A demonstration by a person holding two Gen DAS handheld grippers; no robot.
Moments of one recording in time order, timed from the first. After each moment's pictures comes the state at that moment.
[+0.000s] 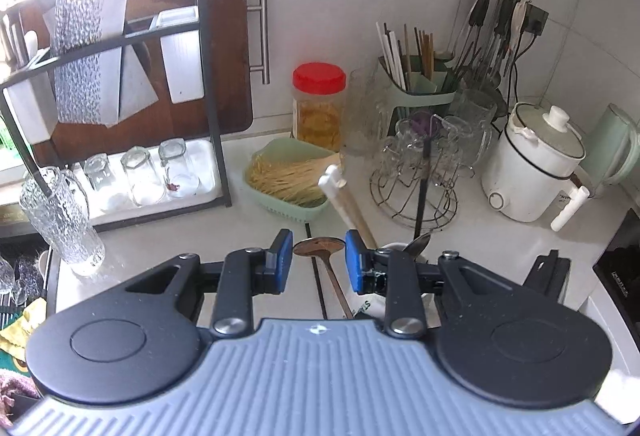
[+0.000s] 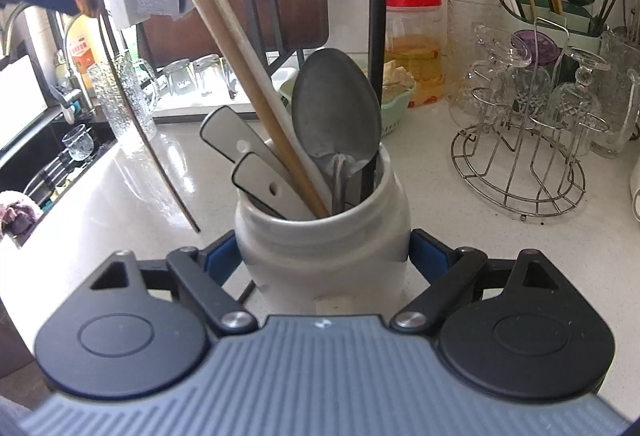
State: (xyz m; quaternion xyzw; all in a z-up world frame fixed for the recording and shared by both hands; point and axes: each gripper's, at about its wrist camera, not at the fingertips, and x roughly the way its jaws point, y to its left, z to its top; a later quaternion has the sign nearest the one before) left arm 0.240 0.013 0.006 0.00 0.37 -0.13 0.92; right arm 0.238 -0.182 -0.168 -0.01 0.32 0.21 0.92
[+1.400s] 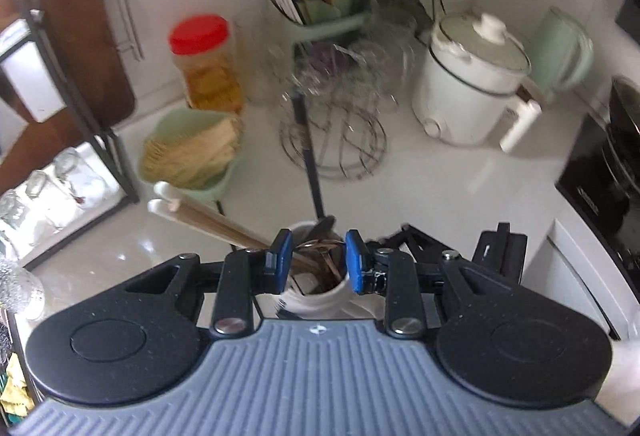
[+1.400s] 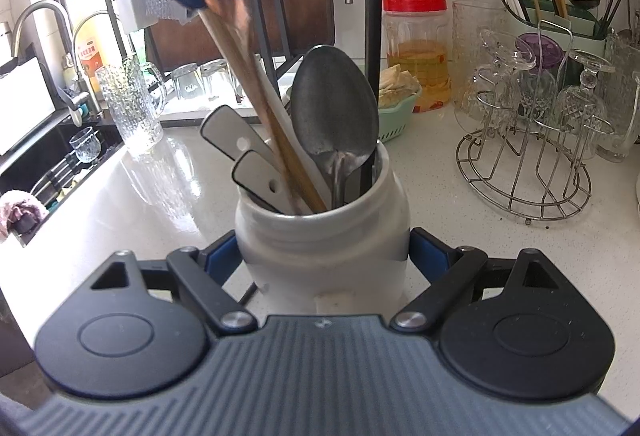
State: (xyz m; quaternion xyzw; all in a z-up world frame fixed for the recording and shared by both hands) left arm 0.292 -0.074 -0.018 0.09 0.46 -0.25 0.85; right arm 0.236 -0.184 -0.170 0.00 0.31 0.22 0.93
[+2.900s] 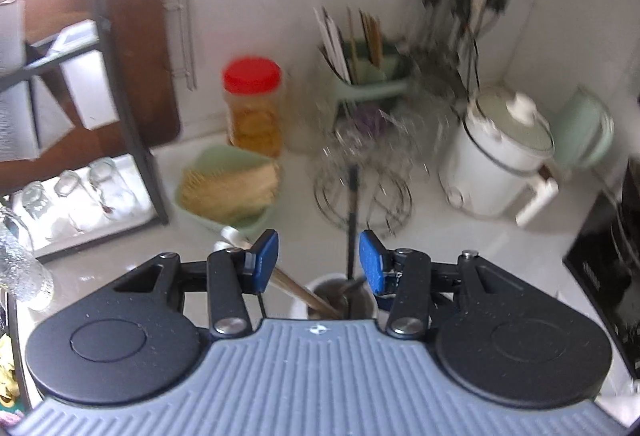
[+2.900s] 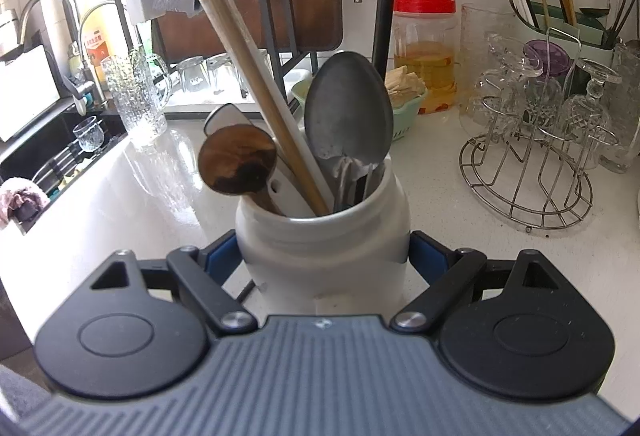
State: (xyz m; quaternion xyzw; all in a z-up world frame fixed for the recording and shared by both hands) left arm 0.292 -0.036 0.015 0.01 0.39 -0.19 0.90; right arm 0.239 -0.182 -0.167 -0.02 0.32 0.23 0.92
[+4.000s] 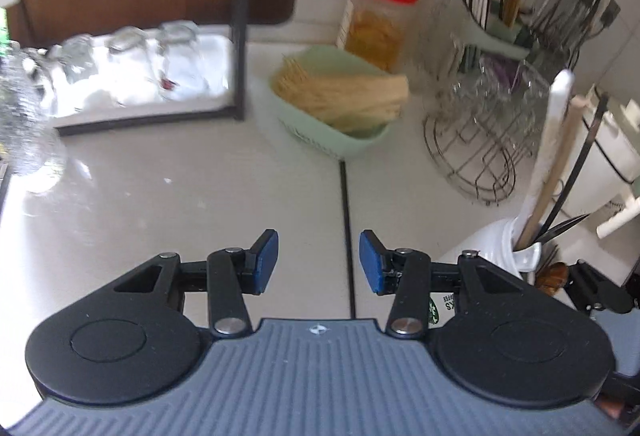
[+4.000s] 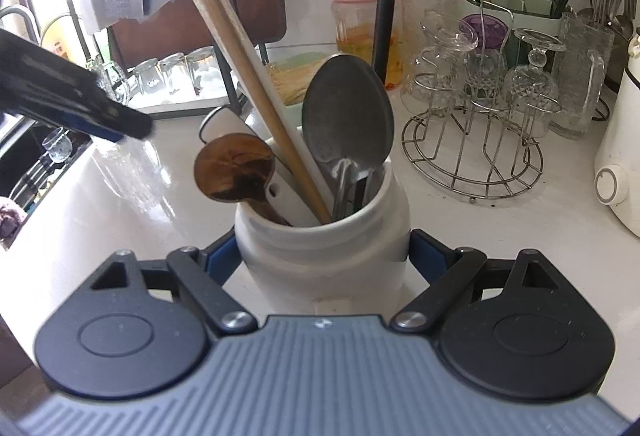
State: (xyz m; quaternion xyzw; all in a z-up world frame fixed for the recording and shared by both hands) left arm 0.322 0.032 -0.121 -0.07 0.47 -0.09 0.88; right arm 0.237 -0.214 -0.164 0.00 0.35 0.17 0.92
